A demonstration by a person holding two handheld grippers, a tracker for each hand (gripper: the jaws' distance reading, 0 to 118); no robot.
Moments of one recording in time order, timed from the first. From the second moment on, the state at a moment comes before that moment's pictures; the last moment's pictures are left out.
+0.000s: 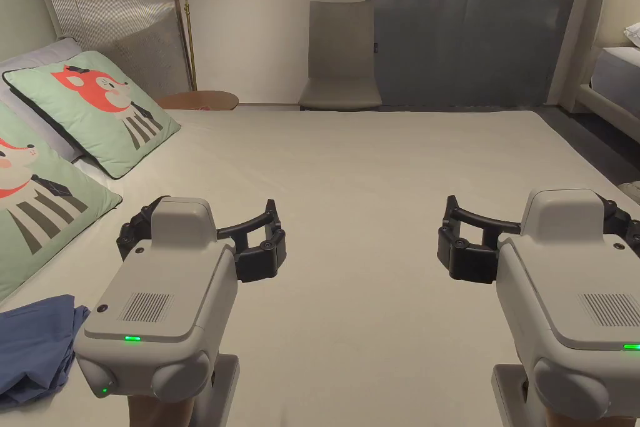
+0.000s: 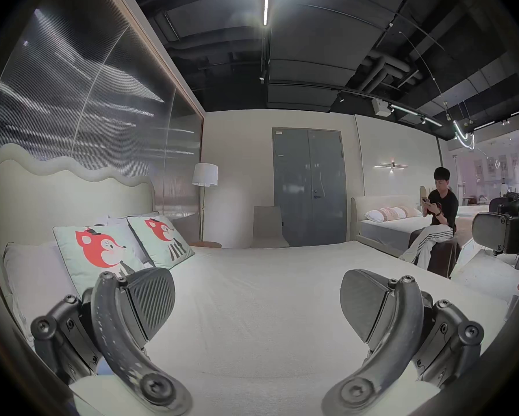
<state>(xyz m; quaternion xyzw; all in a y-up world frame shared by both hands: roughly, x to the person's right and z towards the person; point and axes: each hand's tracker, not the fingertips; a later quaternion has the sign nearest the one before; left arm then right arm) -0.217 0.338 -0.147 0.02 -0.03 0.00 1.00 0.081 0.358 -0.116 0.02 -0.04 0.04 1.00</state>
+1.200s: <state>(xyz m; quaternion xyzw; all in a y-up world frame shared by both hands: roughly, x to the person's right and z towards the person) -0.222 0.339 -0.144 0.02 -0.02 0.01 1.00 0.088 0.381 -0.145 -0.24 -0.15 -0.10 0.95</state>
